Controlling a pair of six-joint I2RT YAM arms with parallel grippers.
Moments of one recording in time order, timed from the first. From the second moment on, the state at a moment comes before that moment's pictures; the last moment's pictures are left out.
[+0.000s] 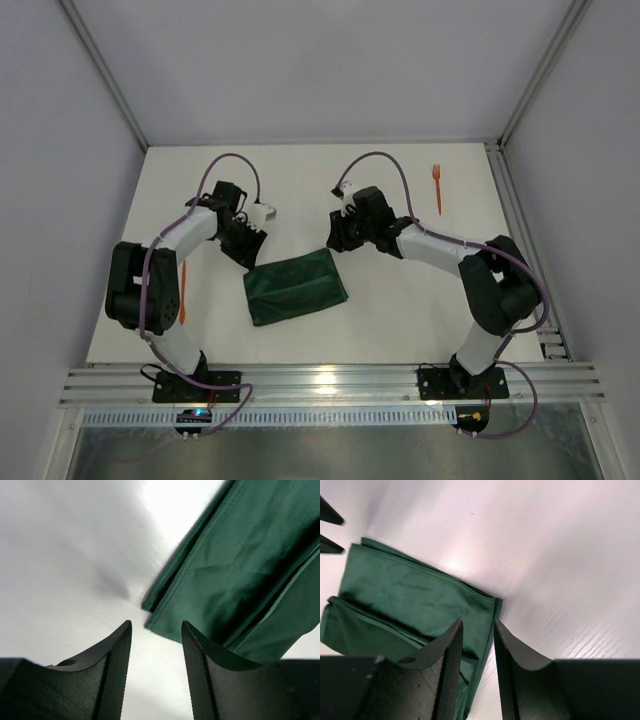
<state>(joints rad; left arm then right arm) -0.24 1.72 1.14 -0.75 0.29 0.44 0.58 1.69 1.04 -0.01 -0.26 0.23</state>
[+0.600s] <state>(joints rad) -0.20 1.81 1.15 -0.75 0.28 0.44 0.61 1.88 1.14 -0.12 -0.26 0.09</state>
